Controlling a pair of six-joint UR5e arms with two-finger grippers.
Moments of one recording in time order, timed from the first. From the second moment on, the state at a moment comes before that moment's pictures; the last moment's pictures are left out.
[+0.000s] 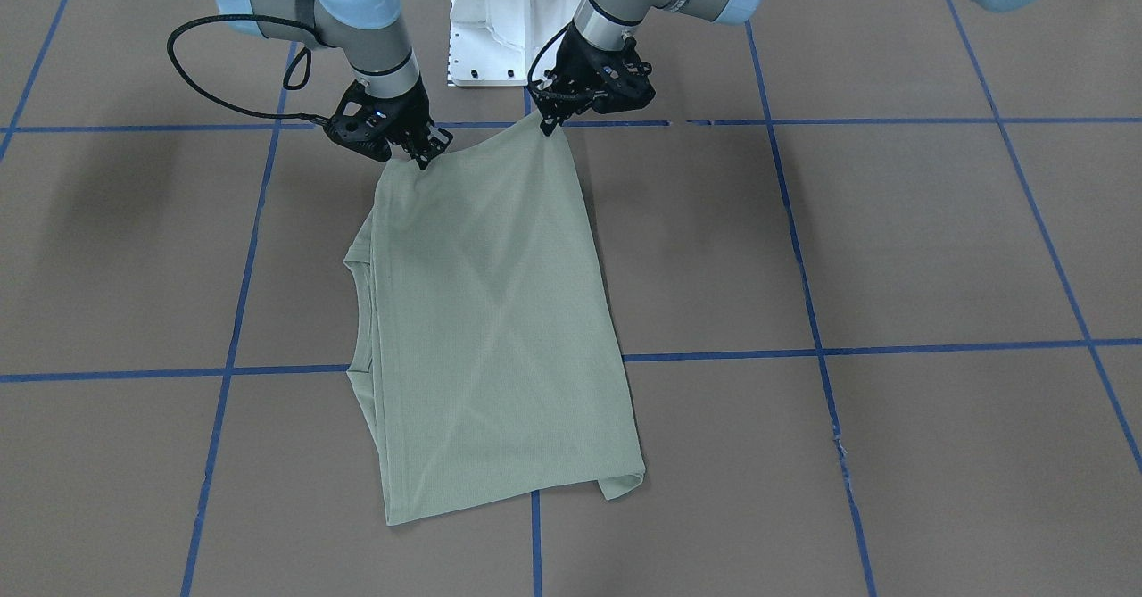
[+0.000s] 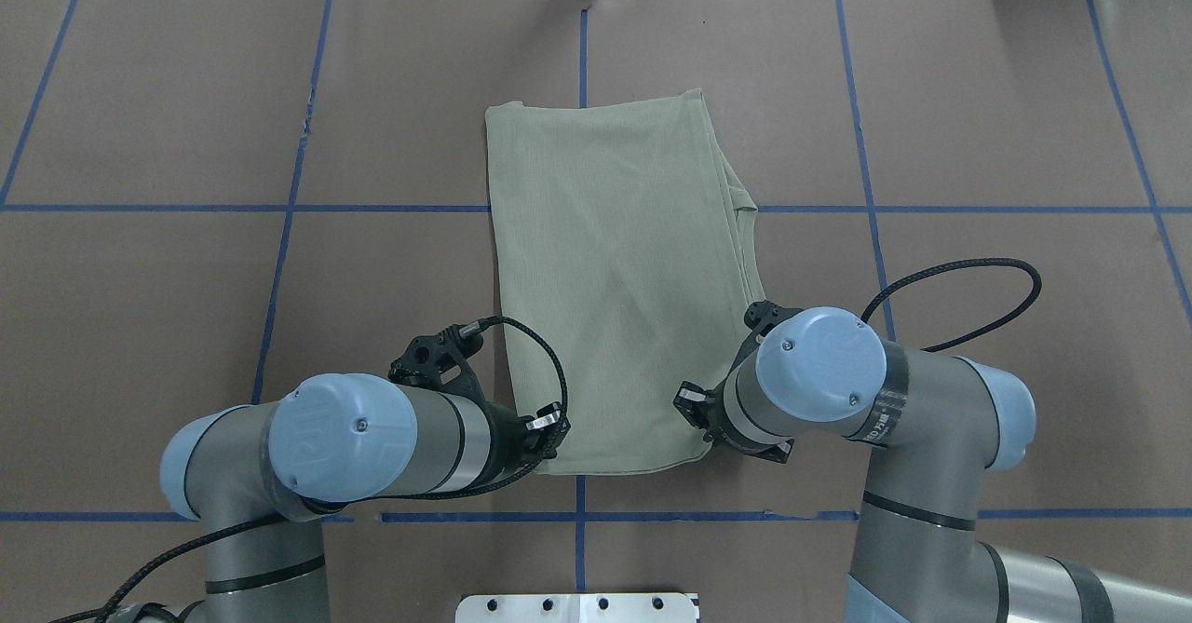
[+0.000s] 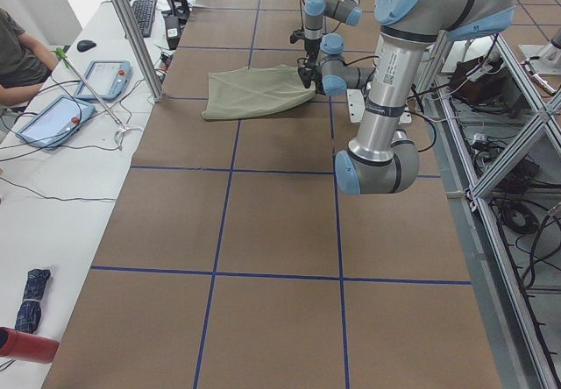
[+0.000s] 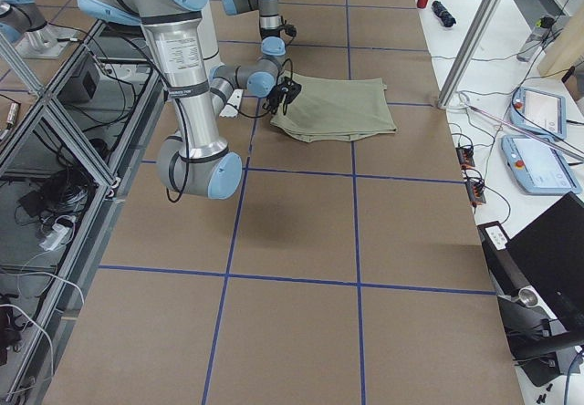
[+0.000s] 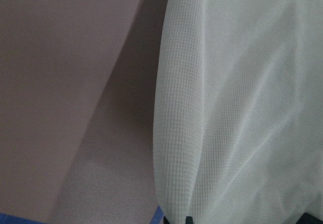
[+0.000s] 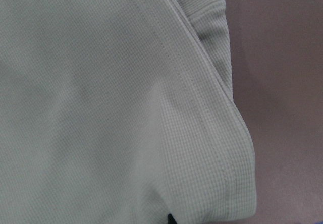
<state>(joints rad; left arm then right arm) -0.25 -2.04 -1.98 -1.84 -1.71 -1.89 0.35 -1.22 1.99 -1.50 1.90 1.84</state>
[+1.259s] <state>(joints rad) -0.39 -2.09 -2.00 -1.68 -1.74 -1.74 0.58 -1.10 1.95 -1.51 2.01 1.78</state>
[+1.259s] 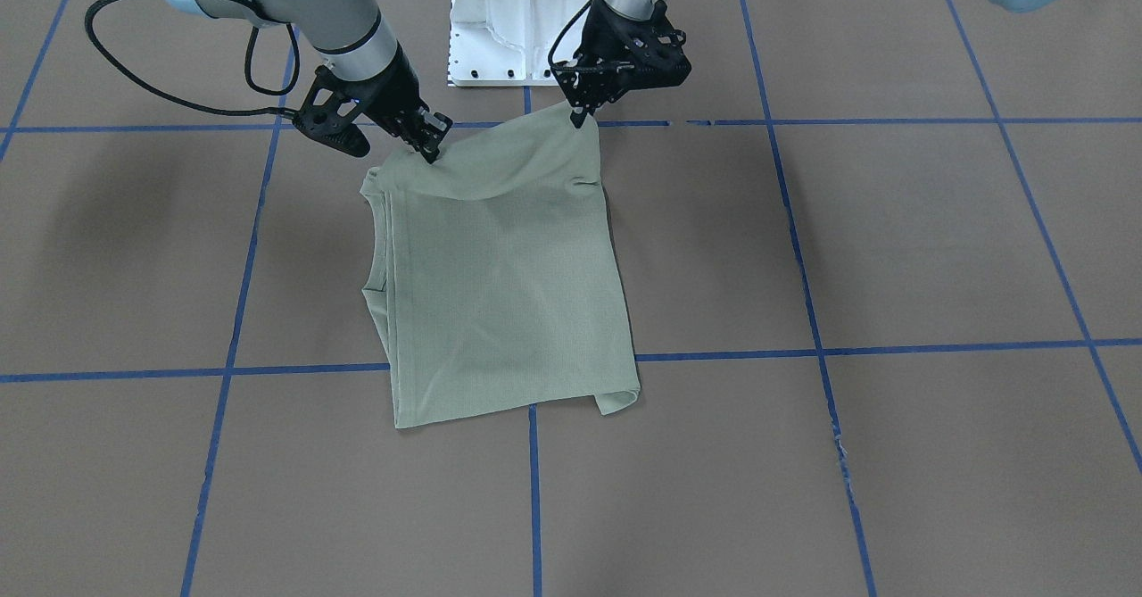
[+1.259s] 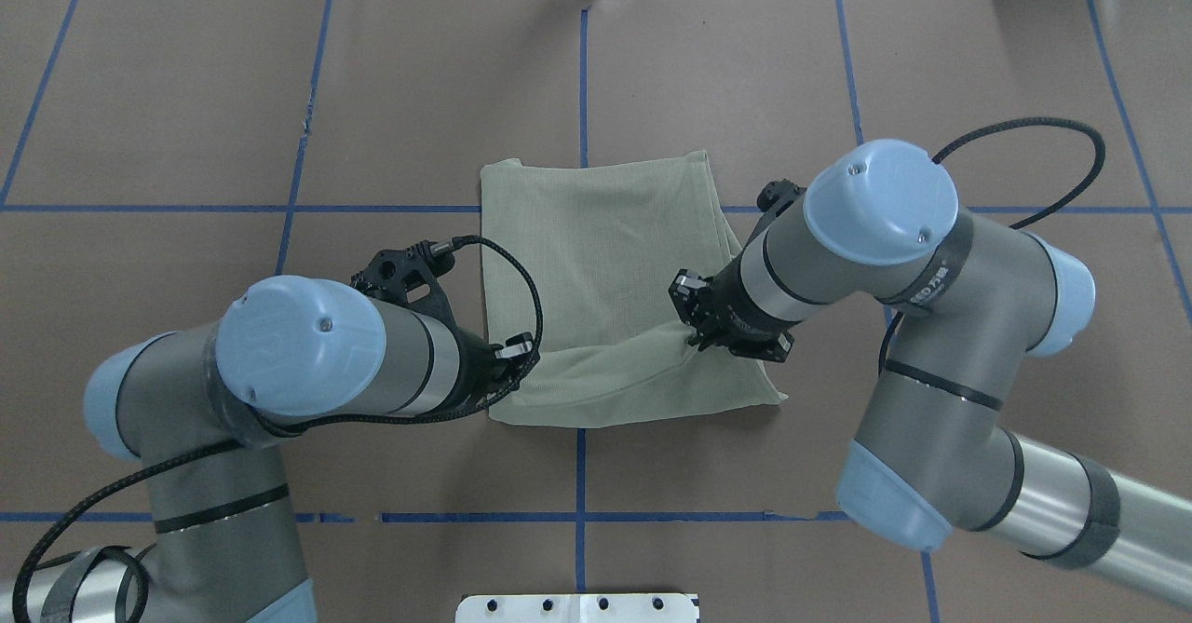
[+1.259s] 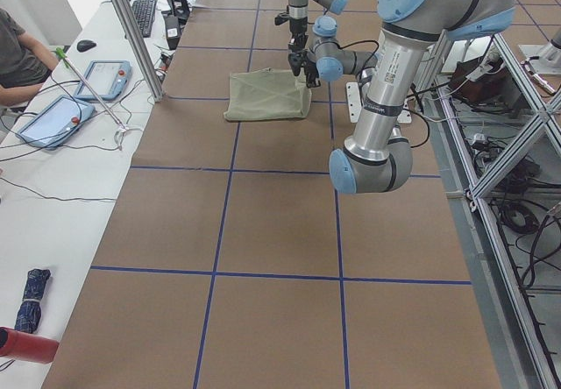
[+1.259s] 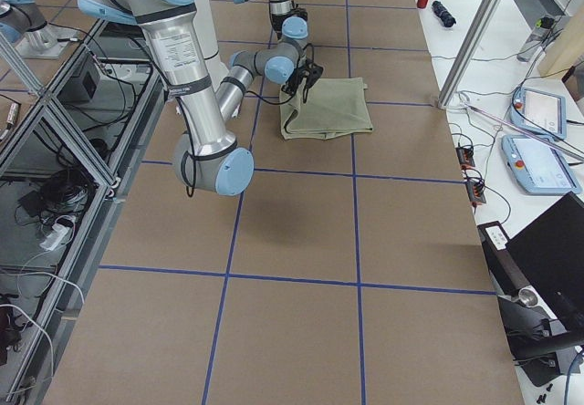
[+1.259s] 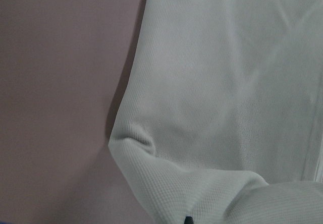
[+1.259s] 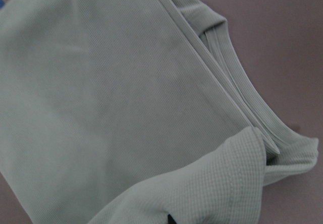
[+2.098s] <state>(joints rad) -0.55 -2.23 -1.74 -1.78 -1.74 -1.70 0.73 -0.87 1.58 -1.48 2.02 1.72</state>
